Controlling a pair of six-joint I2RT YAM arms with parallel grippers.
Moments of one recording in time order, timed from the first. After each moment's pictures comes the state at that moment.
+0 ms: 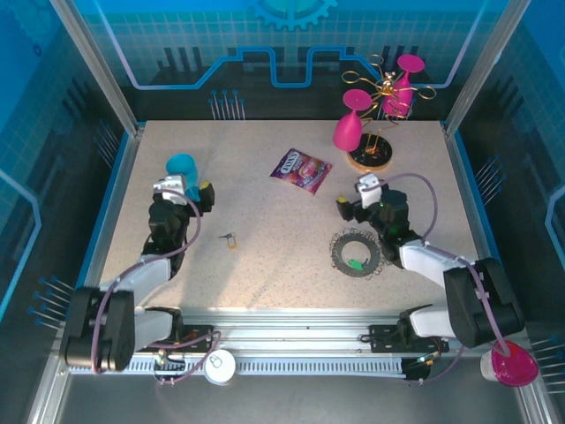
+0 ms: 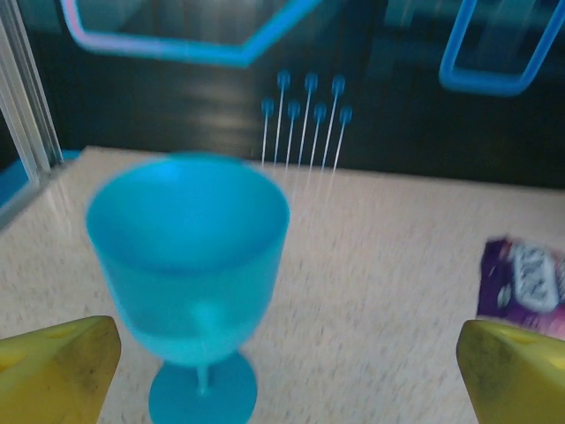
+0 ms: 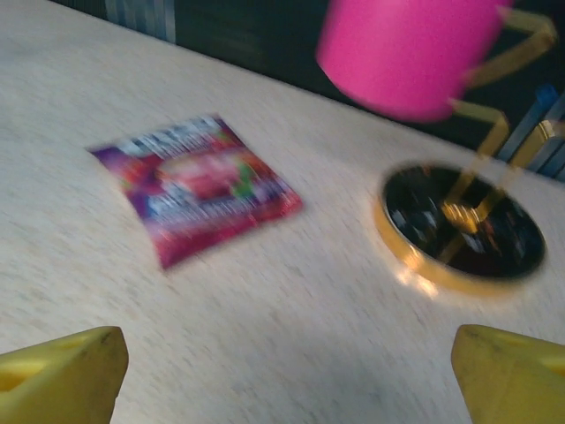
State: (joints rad) left arm -0.03 1.14 0.36 0.66 -0.07 -0.15; right arm 0.29 1.31 0.51 0.47 -0.02 -0.20
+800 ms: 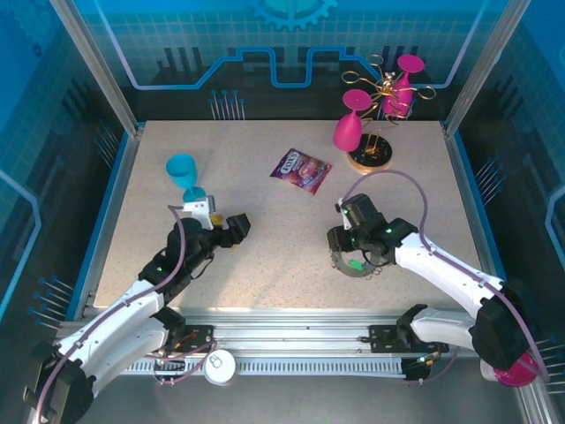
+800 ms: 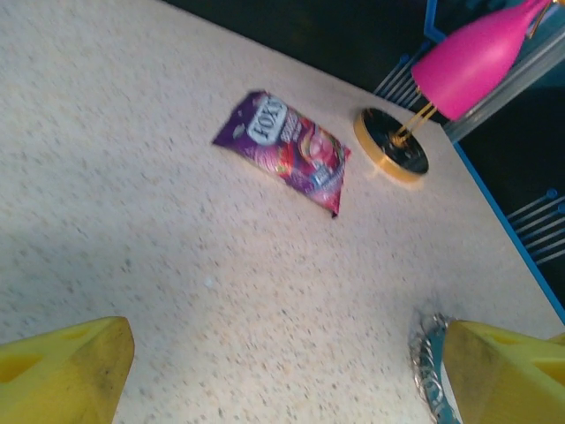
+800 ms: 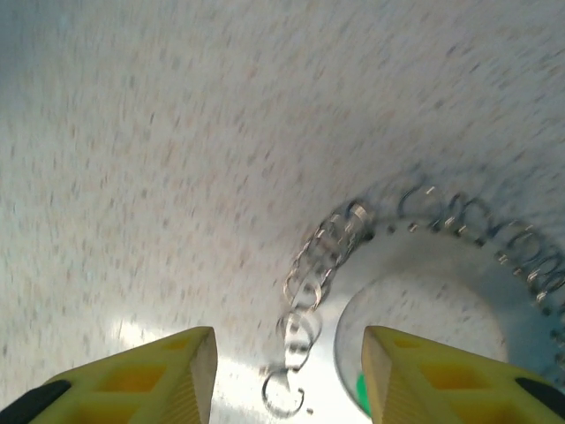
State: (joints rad) left arm -0.48 0.78 0.40 0.03 -0.04 -0.62; right arm 0.62 1.19 0.81 -0.65 0.05 0.33
